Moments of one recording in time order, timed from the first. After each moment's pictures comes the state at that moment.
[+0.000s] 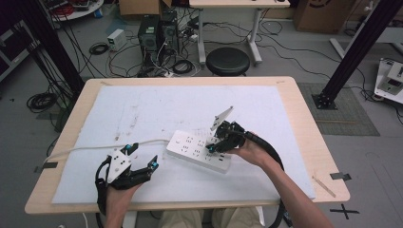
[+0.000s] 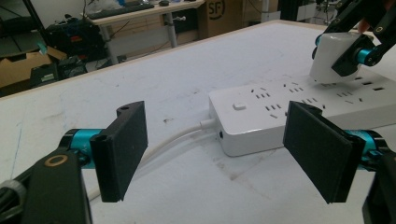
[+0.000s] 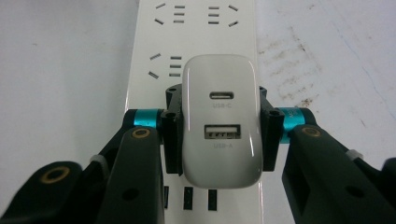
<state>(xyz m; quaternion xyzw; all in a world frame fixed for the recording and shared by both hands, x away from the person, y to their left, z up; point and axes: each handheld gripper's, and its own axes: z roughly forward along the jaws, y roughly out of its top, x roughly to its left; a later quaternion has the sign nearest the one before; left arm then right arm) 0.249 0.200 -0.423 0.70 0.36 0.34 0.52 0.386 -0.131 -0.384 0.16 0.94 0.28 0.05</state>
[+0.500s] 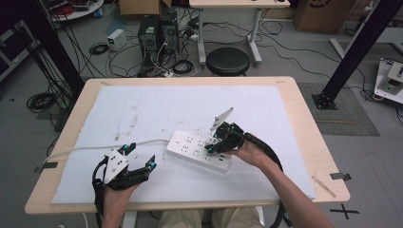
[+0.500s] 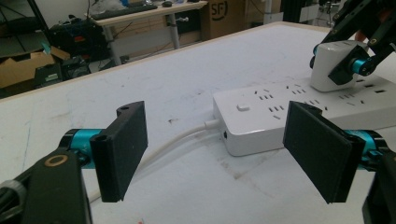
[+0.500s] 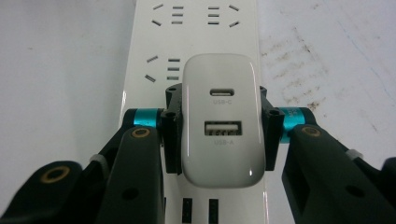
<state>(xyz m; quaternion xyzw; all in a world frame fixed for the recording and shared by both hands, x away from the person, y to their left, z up) 0.246 0.205 -0.418 0.69 0.37 0.34 0.52 0.390 -0.132 -0.394 0.16 0.94 0.30 0.04</state>
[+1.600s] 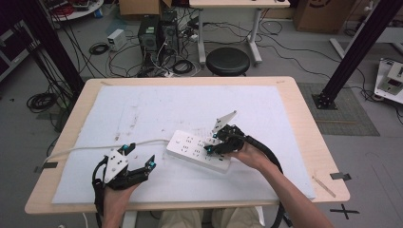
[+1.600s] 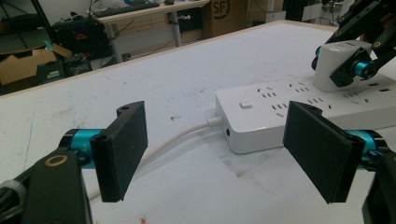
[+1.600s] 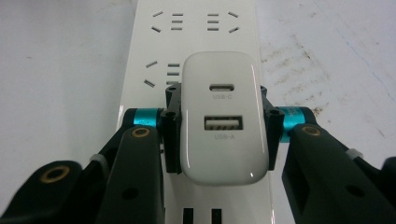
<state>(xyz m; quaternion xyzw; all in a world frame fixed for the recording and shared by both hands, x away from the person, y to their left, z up) 0.248 0.205 -0.421 0.70 0.37 0.34 0.51 0.385 -0.135 -0.404 0.16 0.93 0.33 0.06</state>
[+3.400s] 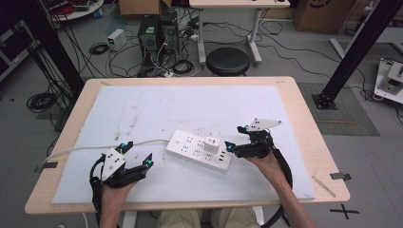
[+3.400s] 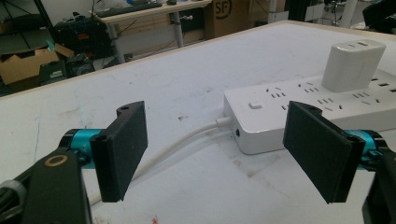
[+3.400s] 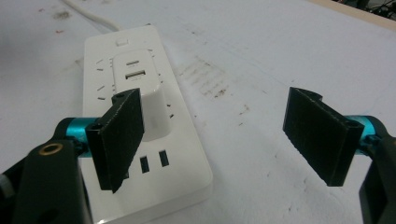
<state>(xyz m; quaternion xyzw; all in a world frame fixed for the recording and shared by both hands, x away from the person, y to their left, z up) 0.253 0.213 -0.421 0.69 0.37 0.34 0.51 0.350 -0.213 -0.399 0.31 0.82 0.45 0.15</state>
